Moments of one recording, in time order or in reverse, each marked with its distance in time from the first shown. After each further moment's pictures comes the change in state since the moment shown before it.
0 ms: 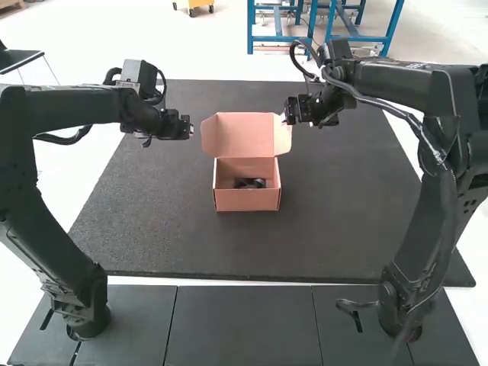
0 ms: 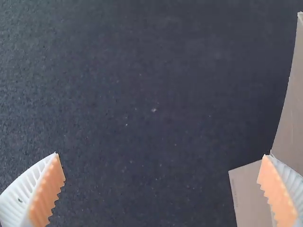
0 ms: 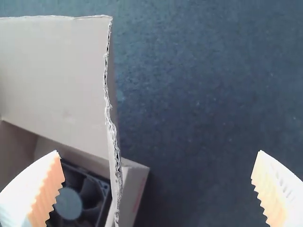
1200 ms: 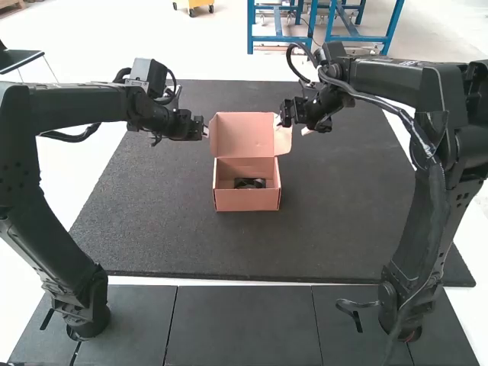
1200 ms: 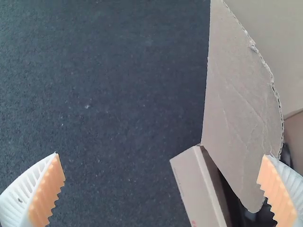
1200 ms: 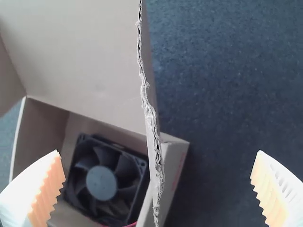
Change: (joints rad) left arm -0.055 0.016 0.026 -0.021 0.136 0.011; right arm 0.000 0.054 0.058 -0.105 -0.127 0.046
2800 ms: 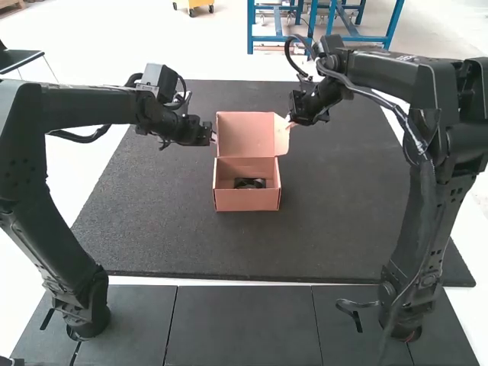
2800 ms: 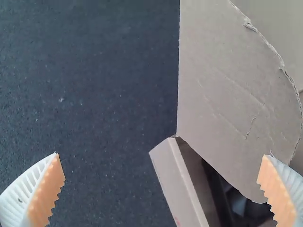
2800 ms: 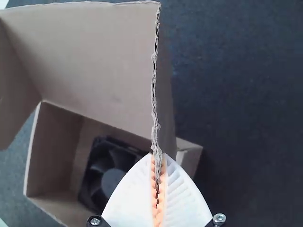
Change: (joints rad) left arm -0.046 0.039 0.000 0.008 0.011 -0.009; right arm 0.000 0.048 0.106 -0.076 -0.036 0.000
